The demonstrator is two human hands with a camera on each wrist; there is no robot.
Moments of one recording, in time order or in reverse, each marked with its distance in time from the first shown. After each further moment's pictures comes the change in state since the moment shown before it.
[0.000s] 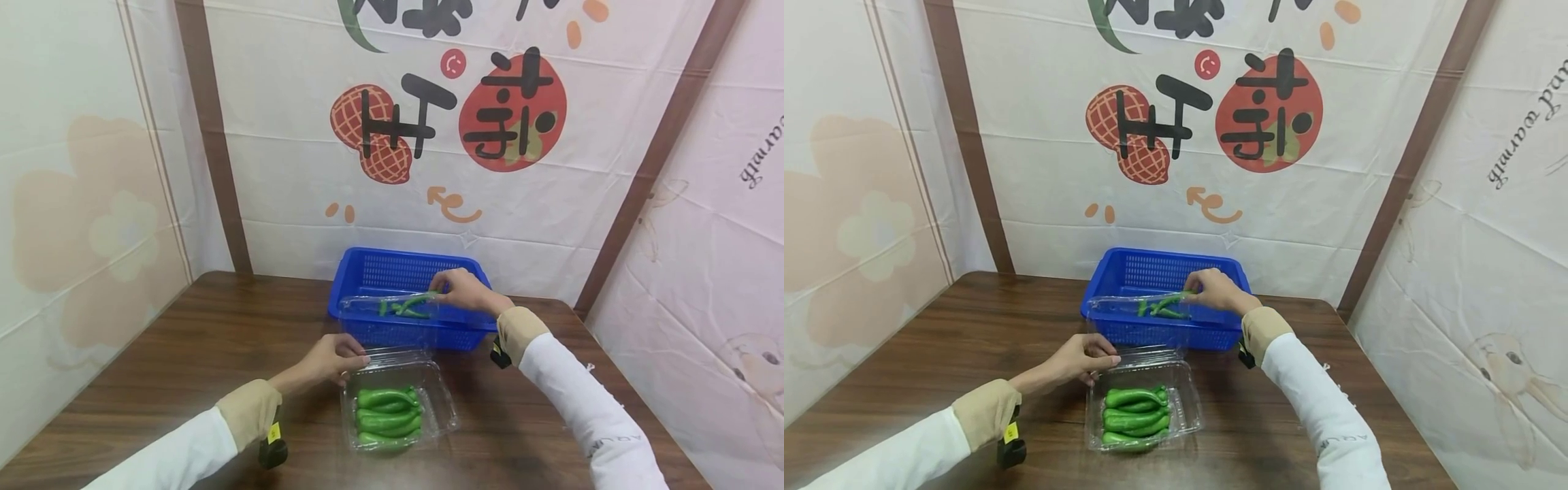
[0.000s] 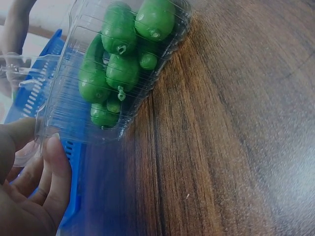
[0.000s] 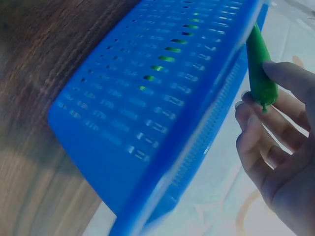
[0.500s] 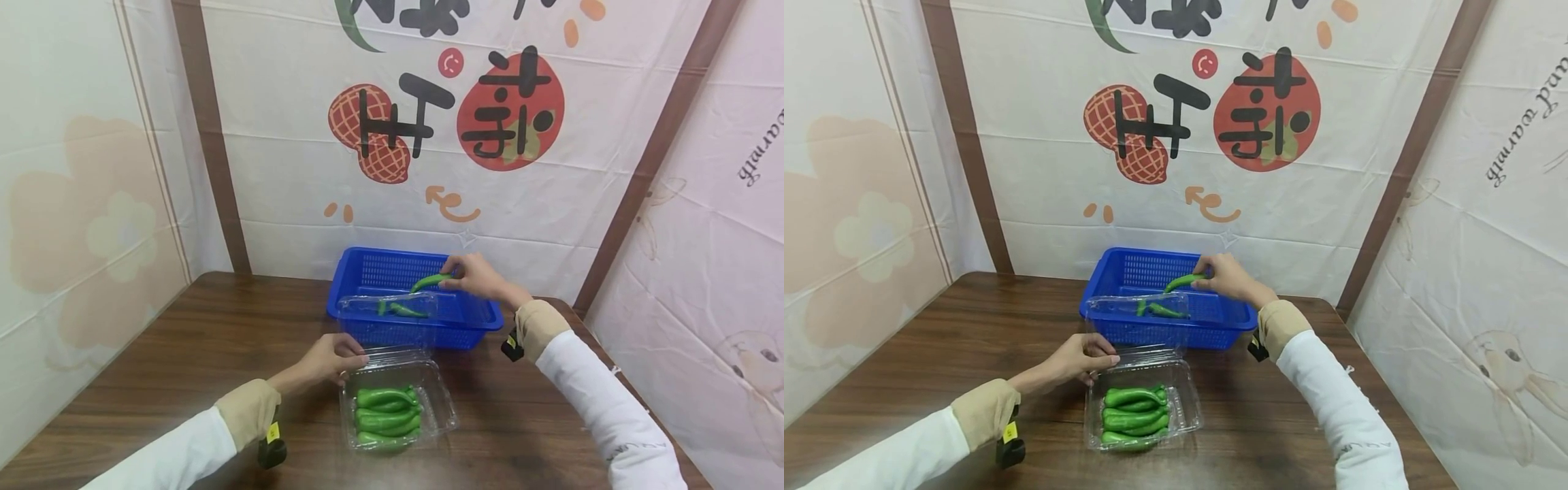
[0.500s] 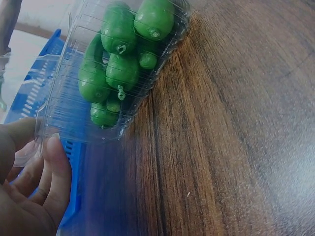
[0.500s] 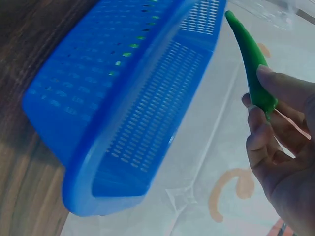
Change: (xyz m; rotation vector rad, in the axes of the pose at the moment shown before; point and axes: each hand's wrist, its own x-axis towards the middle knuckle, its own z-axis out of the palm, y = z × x) left_hand 0.001 -0.002 0.000 -0.001 -0.005 0.010; right_hand -0.015 -0.006 -0.033 0.085 0.136 -0.060
